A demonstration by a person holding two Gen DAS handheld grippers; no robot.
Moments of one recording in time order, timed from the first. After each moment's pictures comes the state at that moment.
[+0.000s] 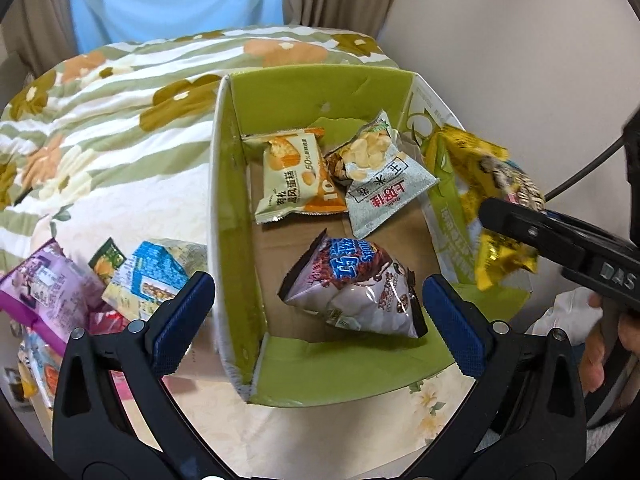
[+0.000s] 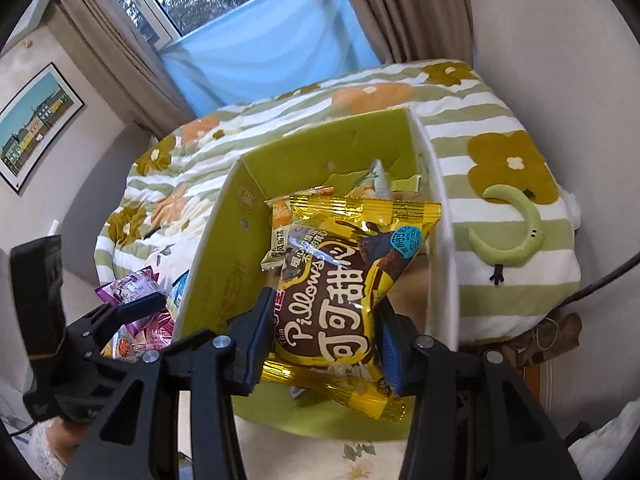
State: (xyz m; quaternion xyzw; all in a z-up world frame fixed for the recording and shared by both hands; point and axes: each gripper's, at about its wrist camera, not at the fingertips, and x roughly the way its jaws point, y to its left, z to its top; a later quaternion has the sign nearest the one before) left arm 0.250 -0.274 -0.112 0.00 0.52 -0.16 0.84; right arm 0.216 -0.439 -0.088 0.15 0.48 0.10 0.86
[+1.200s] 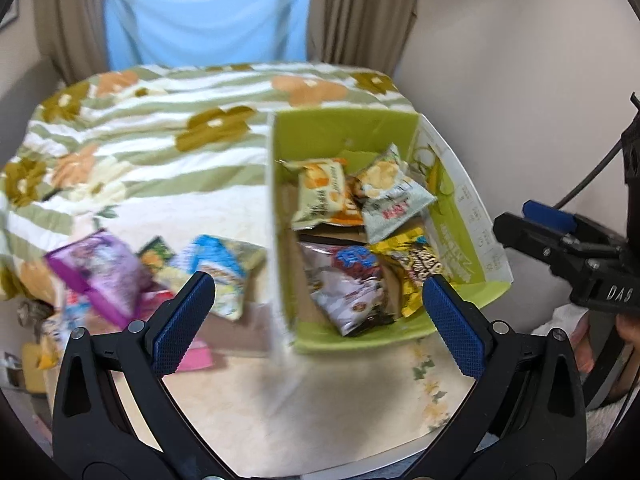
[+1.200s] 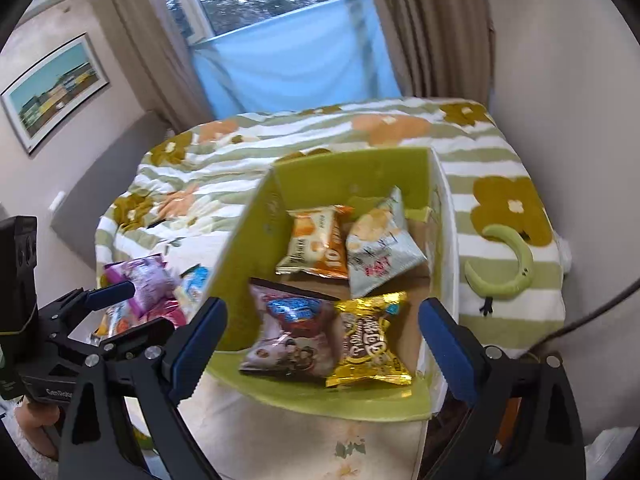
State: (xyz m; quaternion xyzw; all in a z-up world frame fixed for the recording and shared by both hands) left arm 0.189 -0.232 -0.058 -0.01 0.46 -0.12 0.88; right arm 0.183 -0.418 -0.051 0.09 0.43 0.13 0.89
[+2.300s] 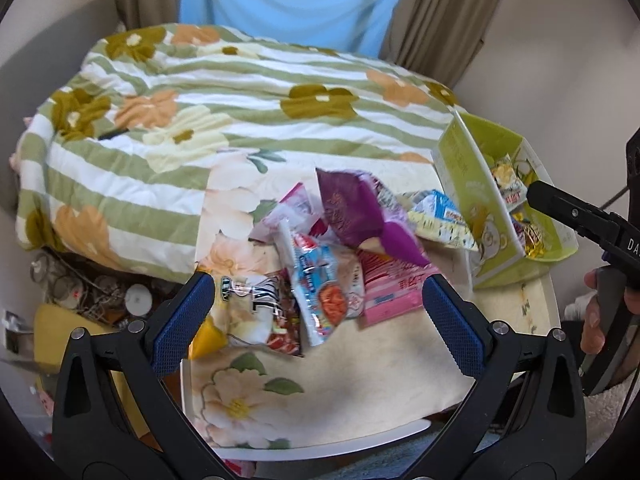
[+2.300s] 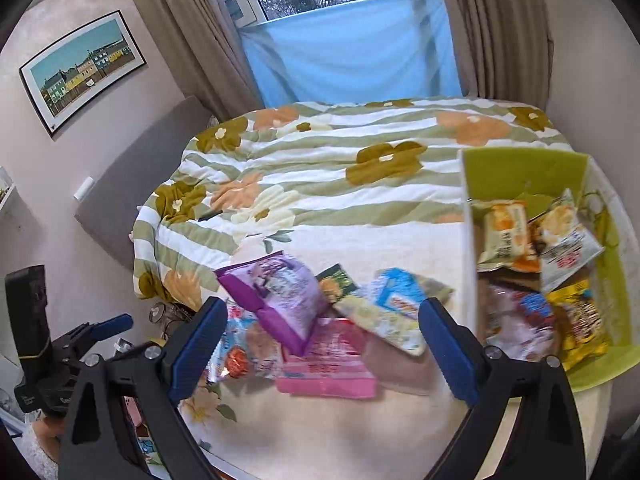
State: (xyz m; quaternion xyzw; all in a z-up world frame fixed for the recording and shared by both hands) left arm 0.166 0.089 -0.095 -0.08 0.49 -0.09 0.87; right arm 0.189 -0.158 -0.061 0.10 0.43 0.16 0.88
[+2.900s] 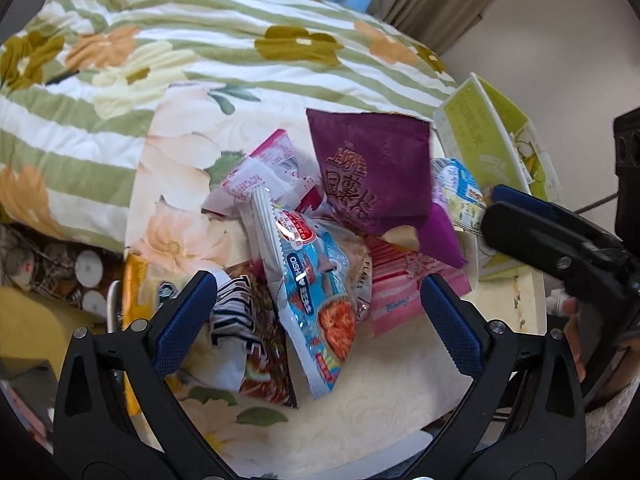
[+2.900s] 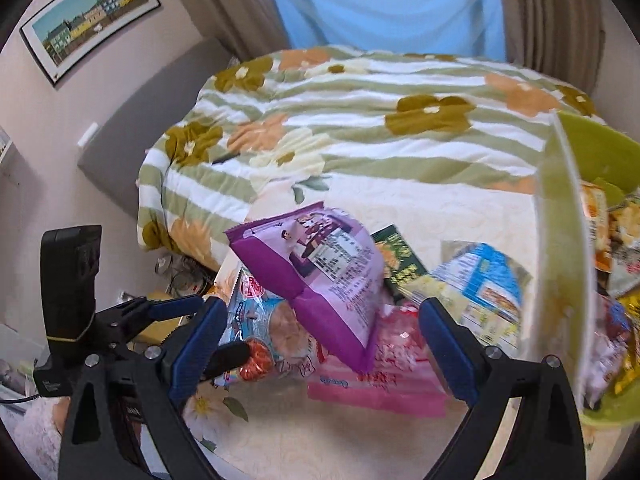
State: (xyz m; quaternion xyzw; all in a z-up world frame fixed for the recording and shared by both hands) left arm 0.224 0.081 -0.185 -0.14 0.56 -0.14 0.81; right arm 0.235 -0.086 -0.128 0.06 0.51 0.22 0.83
